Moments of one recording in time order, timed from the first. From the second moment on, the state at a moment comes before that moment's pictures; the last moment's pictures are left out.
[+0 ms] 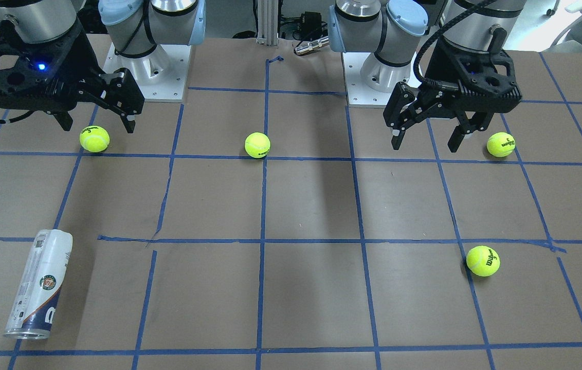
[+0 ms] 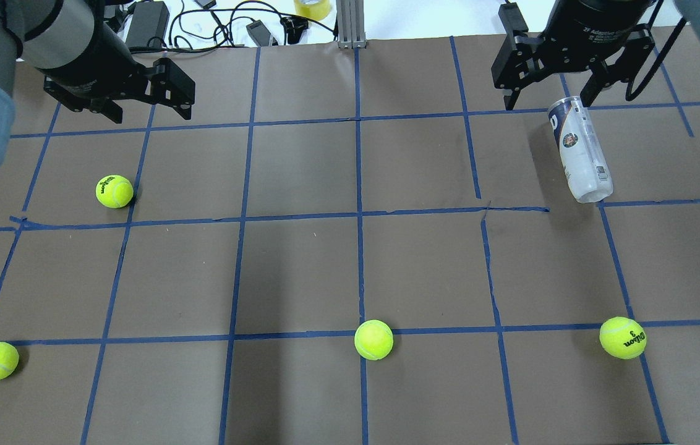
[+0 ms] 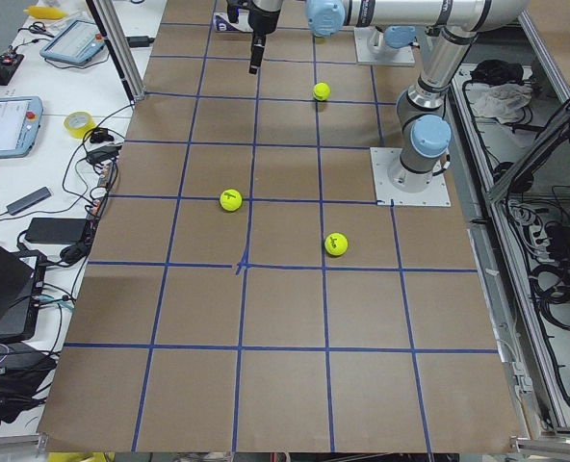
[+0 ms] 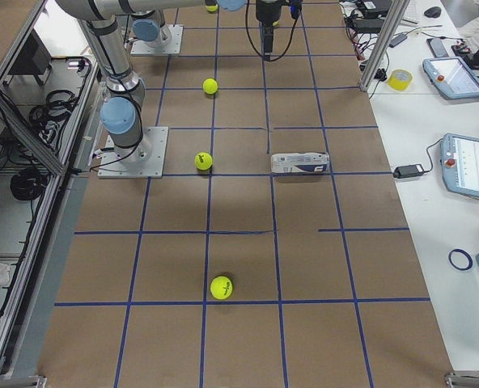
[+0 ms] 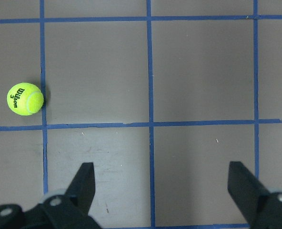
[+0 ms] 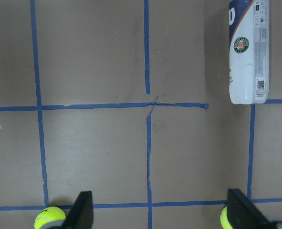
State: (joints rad) left arm -1.54 -1.52 -1.63 -1.32 1.54 0.03; right arm 1.58 -1.53 1.44 -1.52 -1.58 0.02
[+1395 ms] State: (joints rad) left arm -1.54 -1.51 -1.64 -1.32 1.54 0.03; right arm 1.36 -1.14 1.33 -1.81 -1.63 -0.12
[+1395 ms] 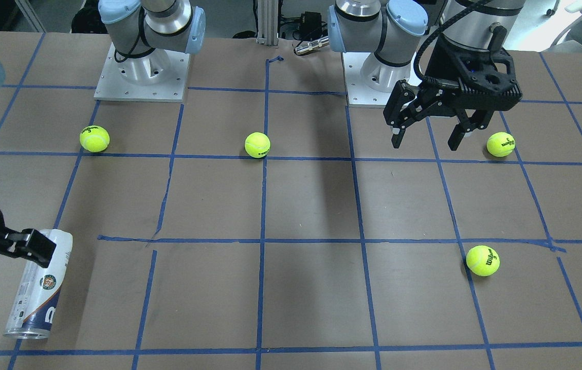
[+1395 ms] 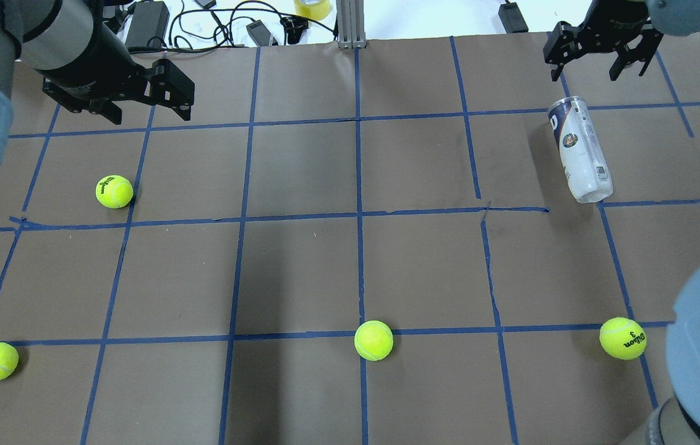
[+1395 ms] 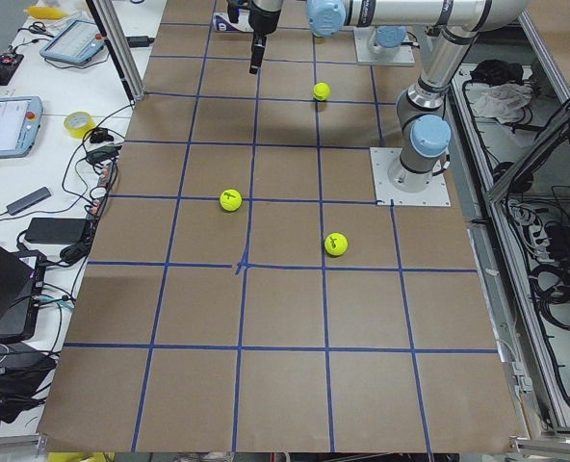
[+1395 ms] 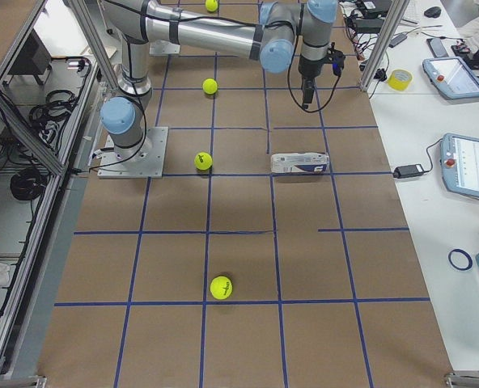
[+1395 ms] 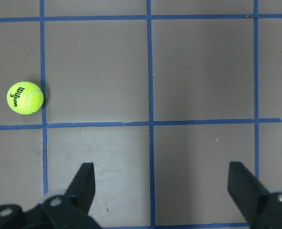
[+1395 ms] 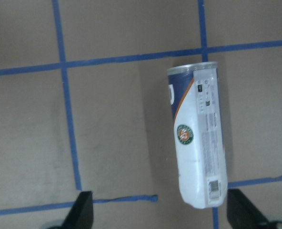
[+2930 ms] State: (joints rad) left arm -1.54 -1.51 -1.64 -1.32 1.54 0.03; right arm 1.31 -0.84 1.33 -2.15 -1.63 -0.31
